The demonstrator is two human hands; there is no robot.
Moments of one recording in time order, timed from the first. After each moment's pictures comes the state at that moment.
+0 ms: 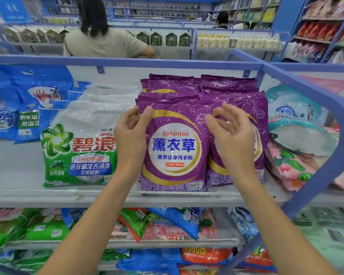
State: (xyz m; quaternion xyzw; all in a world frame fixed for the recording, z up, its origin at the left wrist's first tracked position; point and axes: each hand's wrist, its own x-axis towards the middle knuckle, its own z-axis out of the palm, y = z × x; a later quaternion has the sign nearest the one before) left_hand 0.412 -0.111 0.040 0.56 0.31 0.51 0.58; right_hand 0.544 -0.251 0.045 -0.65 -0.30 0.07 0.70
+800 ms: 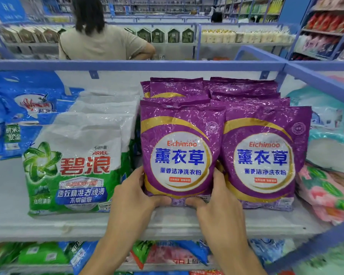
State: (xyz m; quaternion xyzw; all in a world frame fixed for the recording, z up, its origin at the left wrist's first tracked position) left_hand 0.382 -0.104 -0.029 0.78 0.38 0.27 0.42; right_hand 0.503 -0.238 -0.022 -0.87 -0.31 0.09 0.38
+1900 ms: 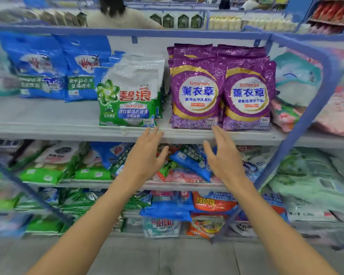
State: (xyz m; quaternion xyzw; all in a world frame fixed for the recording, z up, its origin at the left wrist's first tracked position) left_hand 0.252 -0.175 -0.056 0.92 0.31 0.19 0.16; right_hand 0.428 -0.325 -0.067 -0.83 -0.43 -0.01 0.35
